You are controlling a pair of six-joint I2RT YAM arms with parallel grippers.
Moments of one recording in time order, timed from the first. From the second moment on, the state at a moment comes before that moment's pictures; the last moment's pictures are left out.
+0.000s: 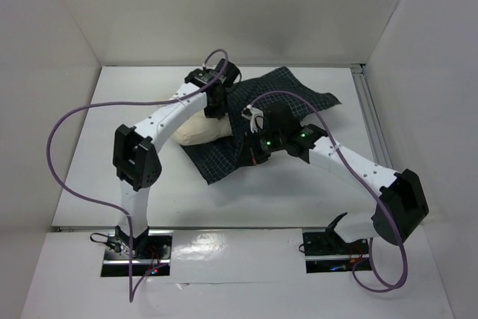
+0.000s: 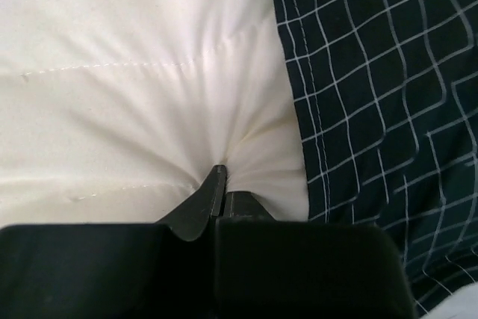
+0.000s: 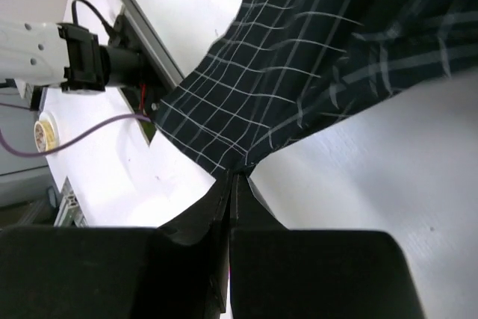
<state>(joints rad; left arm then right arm) -0.56 1.99 1.97 -1.09 -0.32 -0.71 0.68 1.37 1.05 -0.41 -0.57 0.41</state>
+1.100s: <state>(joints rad) -0.24 1.80 1.84 -1.00 -0.25 -0.59 0.88 1.87 1.64 -0.61 0.07 0.44</state>
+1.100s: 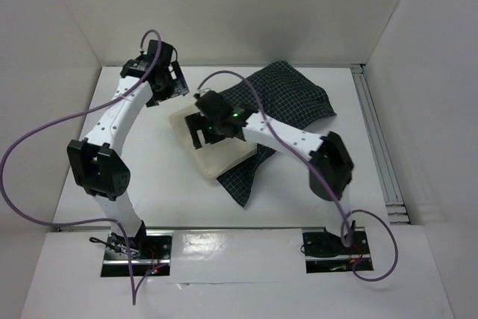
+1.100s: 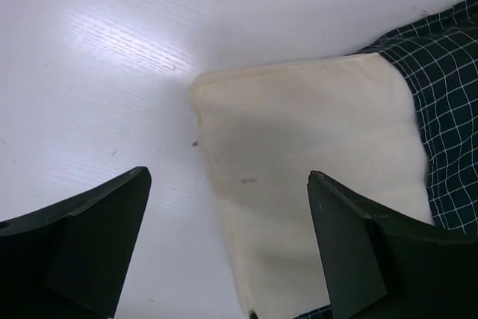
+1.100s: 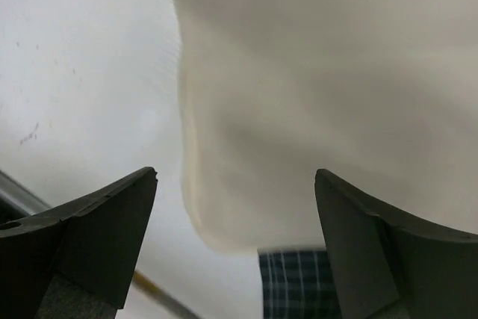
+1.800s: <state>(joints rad) -0.15 1.64 1.58 -0.88 0.05 -0.50 0.66 1.33 1.10 -0.62 0.38 0.46</state>
